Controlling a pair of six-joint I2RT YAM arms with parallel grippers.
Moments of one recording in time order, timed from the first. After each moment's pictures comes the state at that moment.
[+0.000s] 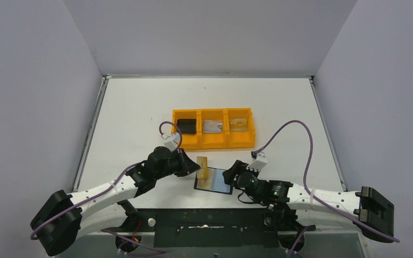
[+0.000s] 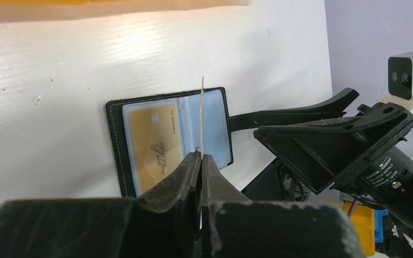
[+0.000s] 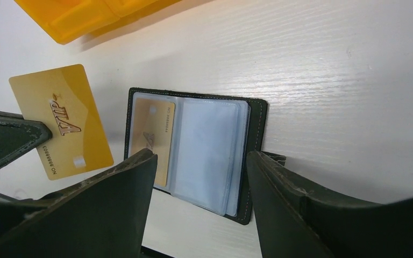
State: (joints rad) left arm -0.80 1.04 0.38 0.18 0.12 -0.92; right arm 1.17 0.91 0.34 -0.16 0.60 1.18
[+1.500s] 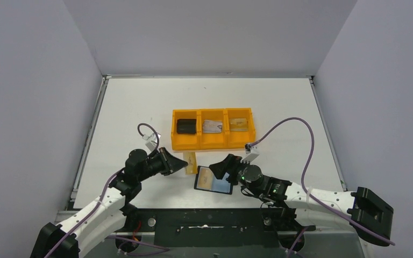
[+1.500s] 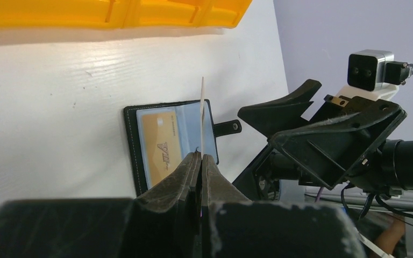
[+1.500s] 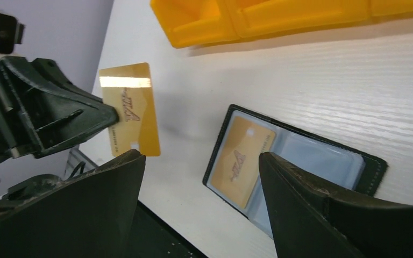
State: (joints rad) left arm -0.51 0.77 0.24 0.20 0.37 -0.94; right arm 1.08 0.95 0.29 0.26 0.39 0.98
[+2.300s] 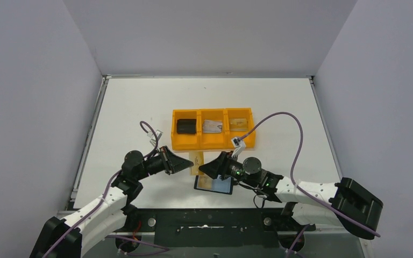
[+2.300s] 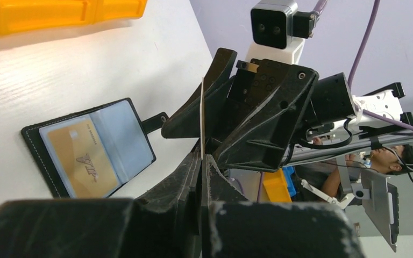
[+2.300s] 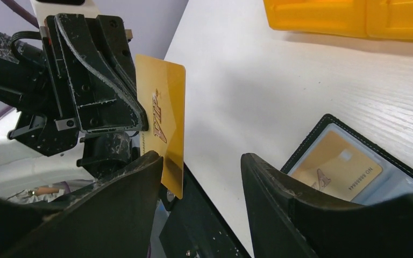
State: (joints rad) left arm -0.50 0.82 0.19 0.56 0.60 -1.07; right arm 0.98 1.12 0.32 0.62 -0.02 0.93
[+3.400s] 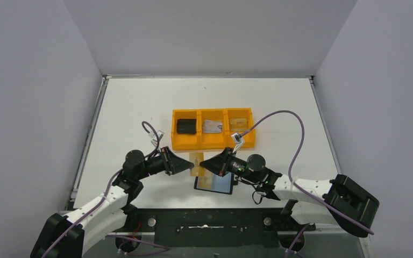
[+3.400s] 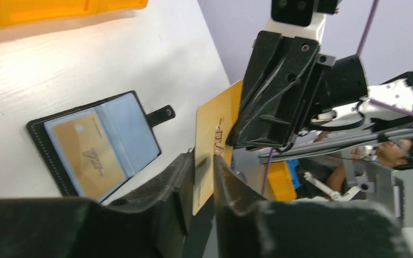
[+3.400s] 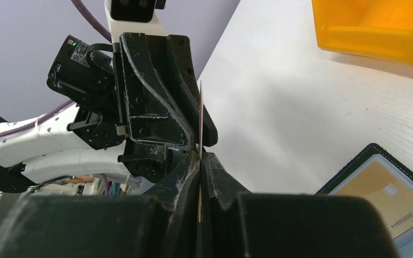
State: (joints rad) left arm -0.49 0.86 0.18 0.60 0.64 -1.06; right arm 0.92 1.18 0.31 0.84 -0.19 0.97
